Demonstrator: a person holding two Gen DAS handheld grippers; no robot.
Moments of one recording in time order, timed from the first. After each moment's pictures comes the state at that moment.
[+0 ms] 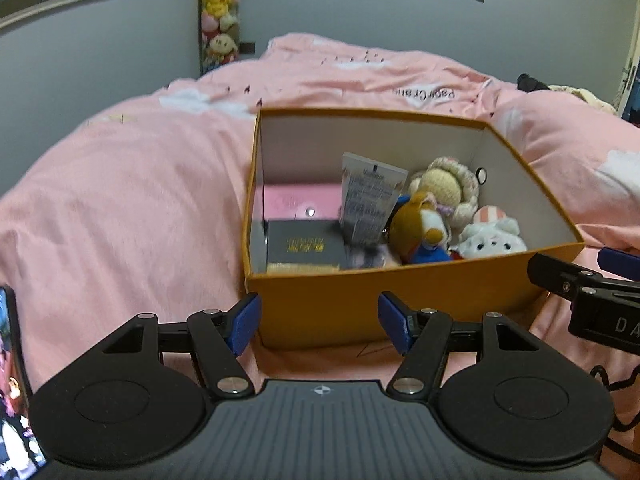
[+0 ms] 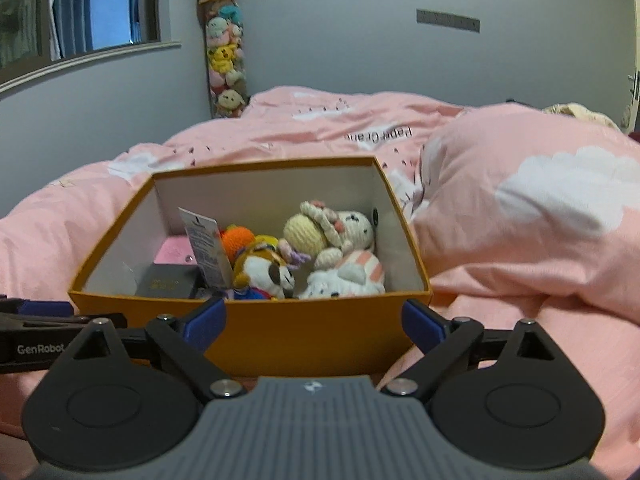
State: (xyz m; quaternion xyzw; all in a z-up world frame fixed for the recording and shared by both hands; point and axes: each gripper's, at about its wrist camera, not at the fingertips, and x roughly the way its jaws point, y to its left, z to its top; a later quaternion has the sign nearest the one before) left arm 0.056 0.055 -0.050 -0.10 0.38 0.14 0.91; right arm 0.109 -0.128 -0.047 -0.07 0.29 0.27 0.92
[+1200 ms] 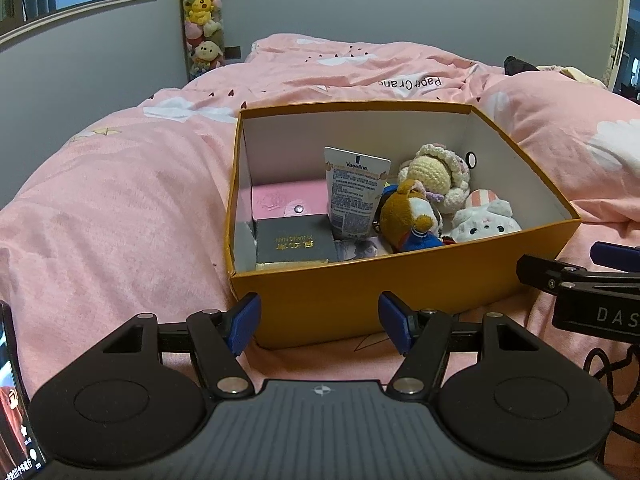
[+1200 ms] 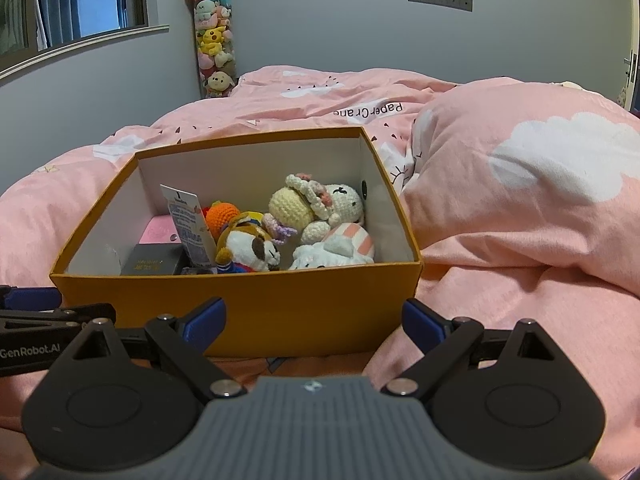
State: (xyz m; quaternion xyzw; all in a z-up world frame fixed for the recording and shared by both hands) left arm 0.059 0.040 -0.050 -0.06 0.38 0.13 0.91; right arm 0.117 -0.133 -0.060 -0.07 0.31 0.26 0.91
